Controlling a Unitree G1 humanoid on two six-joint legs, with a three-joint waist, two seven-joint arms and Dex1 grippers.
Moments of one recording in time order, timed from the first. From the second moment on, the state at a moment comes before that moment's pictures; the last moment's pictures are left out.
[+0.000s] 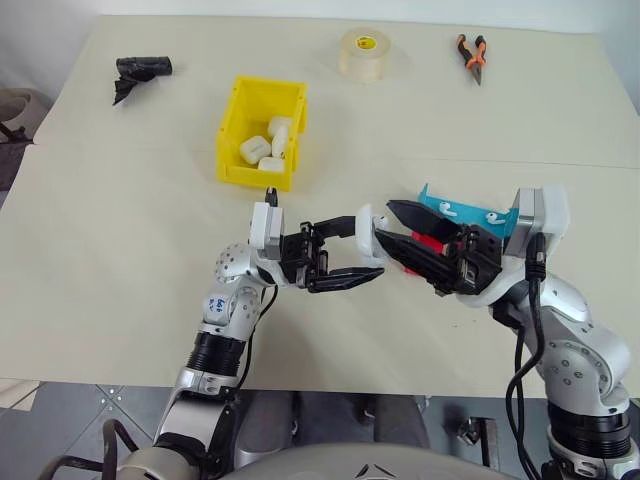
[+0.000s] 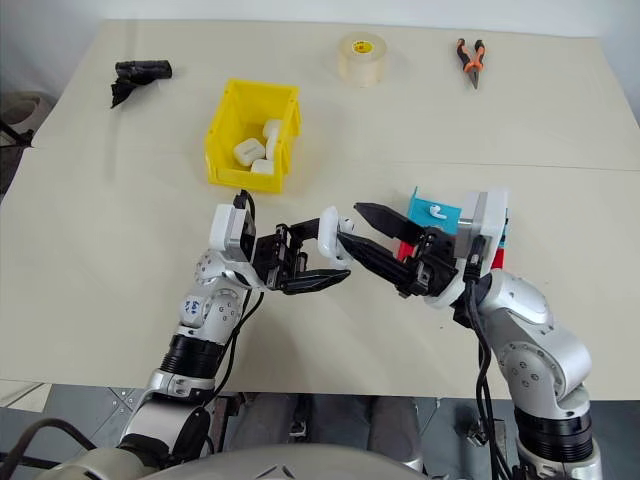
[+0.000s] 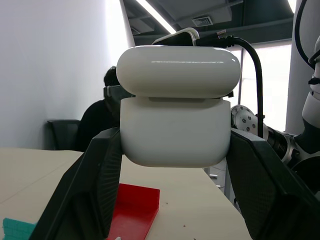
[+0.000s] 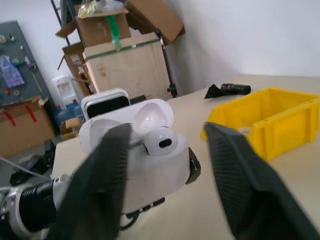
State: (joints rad) left arm -0.43 0.08 -0.09 0.13 -0.59 -0.03 -1.28; right arm -0.11 -0.54 -0.13 -0.58 0.93 0.46 0.74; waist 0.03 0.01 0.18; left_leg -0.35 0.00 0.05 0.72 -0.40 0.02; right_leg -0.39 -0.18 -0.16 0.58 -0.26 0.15
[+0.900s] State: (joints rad) left arm -0.39 0.14 -0.06 0.09 -0.57 -0.11 -1.22; right arm 0.01 -0.86 -0.44 -0.08 0.56 0.21 1.04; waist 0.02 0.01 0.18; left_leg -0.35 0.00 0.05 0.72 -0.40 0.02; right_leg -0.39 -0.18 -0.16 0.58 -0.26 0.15
